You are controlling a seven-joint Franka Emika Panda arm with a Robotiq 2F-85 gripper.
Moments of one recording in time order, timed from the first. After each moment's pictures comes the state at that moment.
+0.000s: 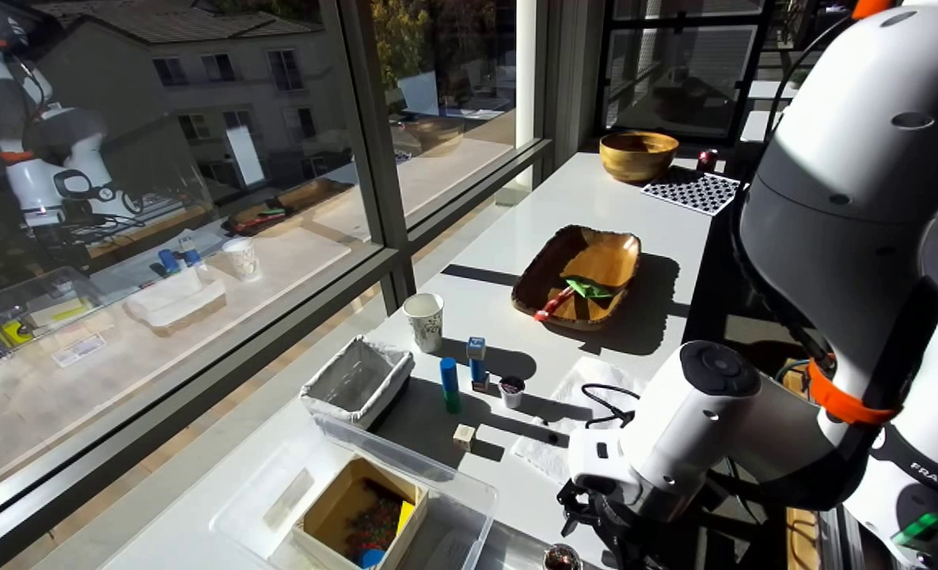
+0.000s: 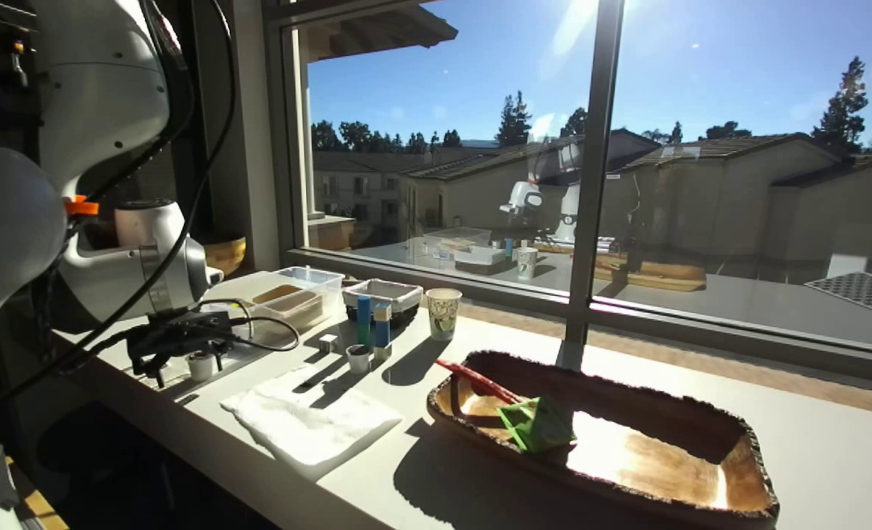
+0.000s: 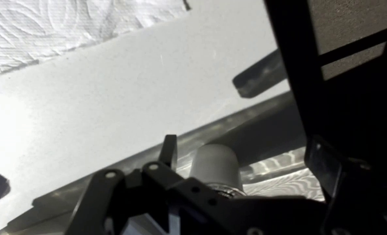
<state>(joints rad) 0.81 0.37 -0.29 -2.74 -0.62 3.45 0.03</state>
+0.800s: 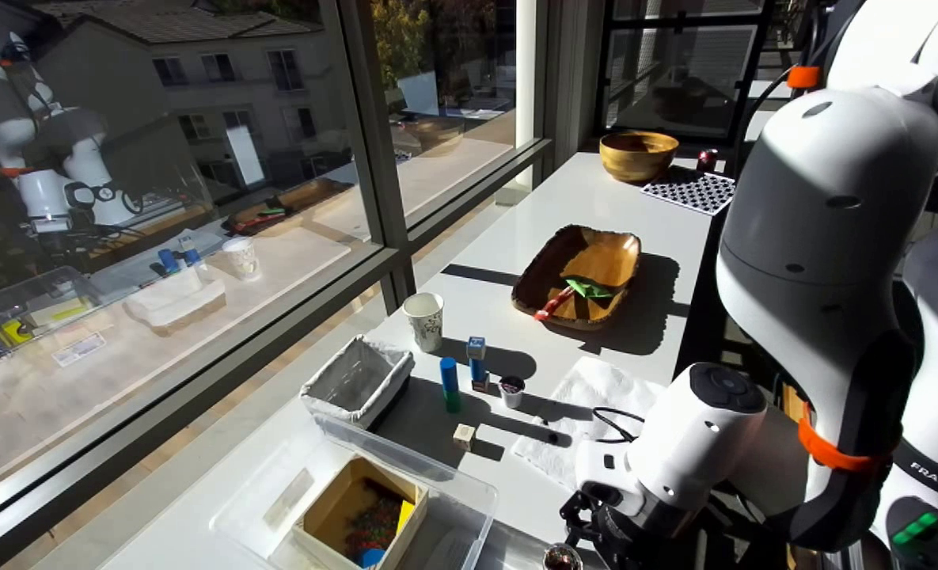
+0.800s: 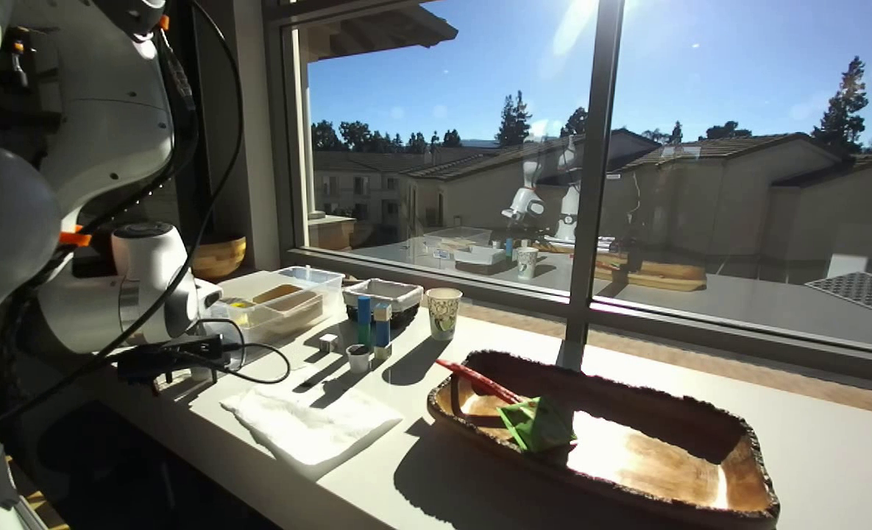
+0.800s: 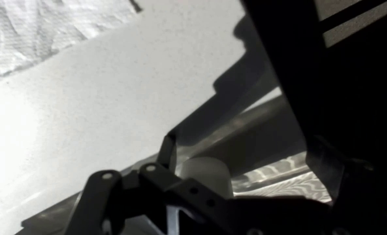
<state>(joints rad) 0.71 0.50 -0.14 -2.74 -0.40 3.65 -0.07</state>
